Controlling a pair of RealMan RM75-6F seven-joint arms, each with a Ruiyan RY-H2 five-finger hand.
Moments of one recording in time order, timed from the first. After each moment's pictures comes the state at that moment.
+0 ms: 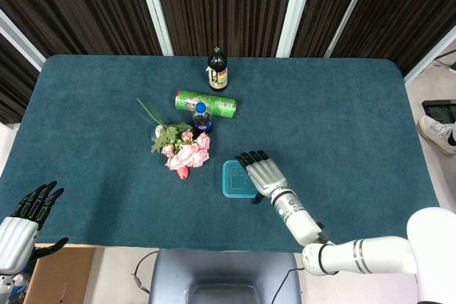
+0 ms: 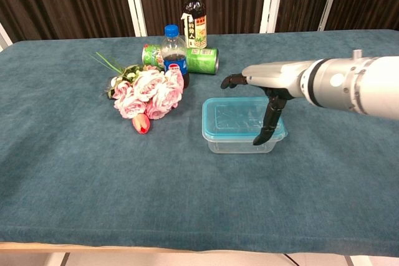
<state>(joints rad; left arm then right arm) -0.07 -1.11 0.06 -1.50 1.74 1.62 -0.09 0.99 -1.48 0.10 -1.76 -0.54 0.99 -0.68</state>
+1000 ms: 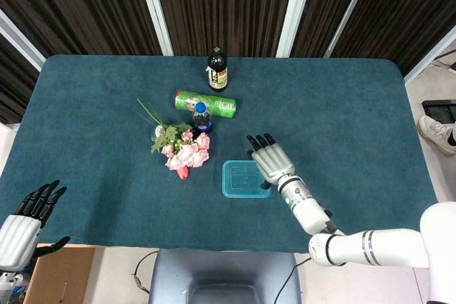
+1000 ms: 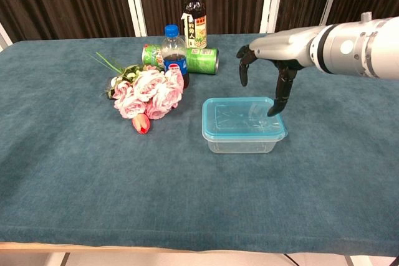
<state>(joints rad) -0.08 -1.11 0.05 -1.50 1.73 1.60 -0.09 1.05 -1.39 0.09 -1.76 -0.52 0.98 -0.79</state>
